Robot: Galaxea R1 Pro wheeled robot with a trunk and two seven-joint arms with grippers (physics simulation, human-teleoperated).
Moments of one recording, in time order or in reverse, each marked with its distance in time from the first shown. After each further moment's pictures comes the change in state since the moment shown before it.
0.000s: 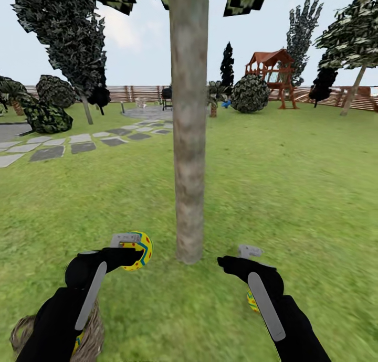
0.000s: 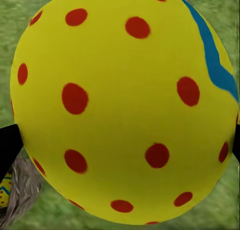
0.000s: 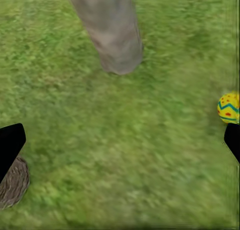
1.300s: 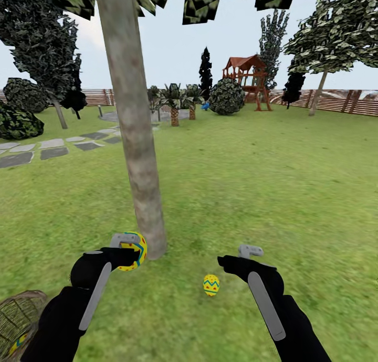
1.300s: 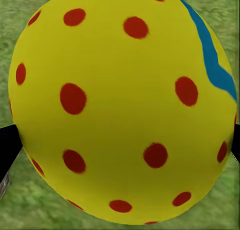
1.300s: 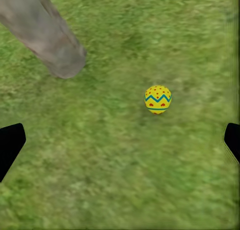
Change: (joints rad) left arm -0.006 -0.001 -0.039 0.015 -0.005 0.000 0.129; right arm -0.001 0.000 0.000 -0.004 0.000 0.000 -0.002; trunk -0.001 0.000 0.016
